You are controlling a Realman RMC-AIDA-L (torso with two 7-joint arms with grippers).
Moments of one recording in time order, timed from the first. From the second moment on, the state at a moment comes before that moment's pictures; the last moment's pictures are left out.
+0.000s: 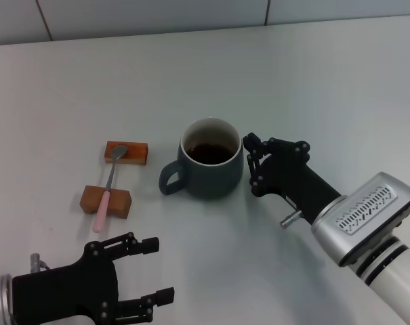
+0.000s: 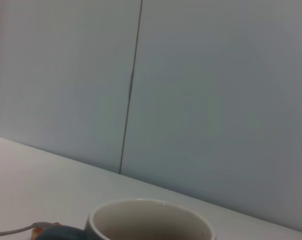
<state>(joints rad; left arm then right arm) -0.28 -2.08 0.81 0.39 1.92 1.74 -0.87 0.48 2.09 -0.04 0.49 -1.69 -1.13 -0.28</state>
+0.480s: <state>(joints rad) -0.28 -2.08 0.81 0.39 1.91 1.74 -0.86 0.35 2.08 -0.08 0.22 -1.97 -1.58 0.09</state>
